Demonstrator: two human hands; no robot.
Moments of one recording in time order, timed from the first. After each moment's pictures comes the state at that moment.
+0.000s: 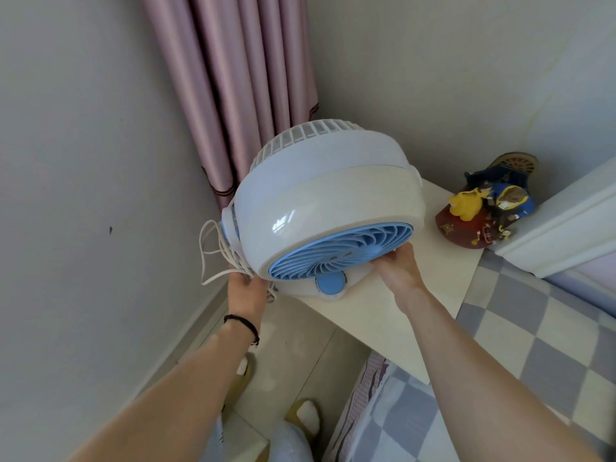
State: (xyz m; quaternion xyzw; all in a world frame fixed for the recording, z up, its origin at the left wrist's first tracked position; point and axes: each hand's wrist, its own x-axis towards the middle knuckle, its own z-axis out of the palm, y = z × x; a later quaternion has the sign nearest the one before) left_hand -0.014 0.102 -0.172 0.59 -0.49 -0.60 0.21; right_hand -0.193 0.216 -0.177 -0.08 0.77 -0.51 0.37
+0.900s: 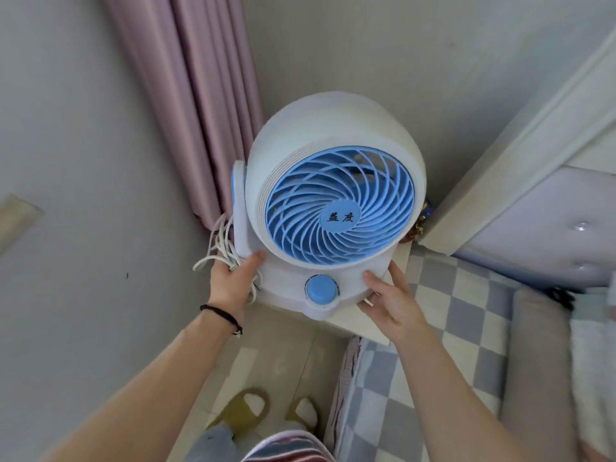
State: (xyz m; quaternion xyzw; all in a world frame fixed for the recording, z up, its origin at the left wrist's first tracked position) left_hand -0.003 0.089 -0.038 0.48 -0.49 -0.70 0.18; right_hand -0.125 0.282 -0.046 0.21 0.48 -0.76 0.38
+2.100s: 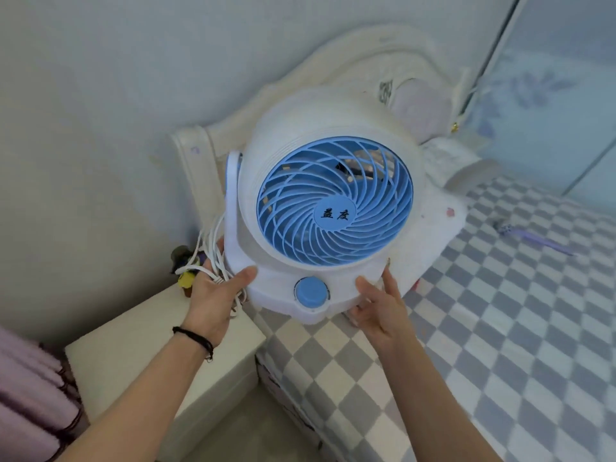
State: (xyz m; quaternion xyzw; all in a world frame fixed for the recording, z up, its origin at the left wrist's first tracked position) left_hand -0.016 0.210 0.142 -0.08 -0.57 -0.80 -0.16; right_hand 0.099 0.409 0.138 0.27 0.31 -0.89 -0.20
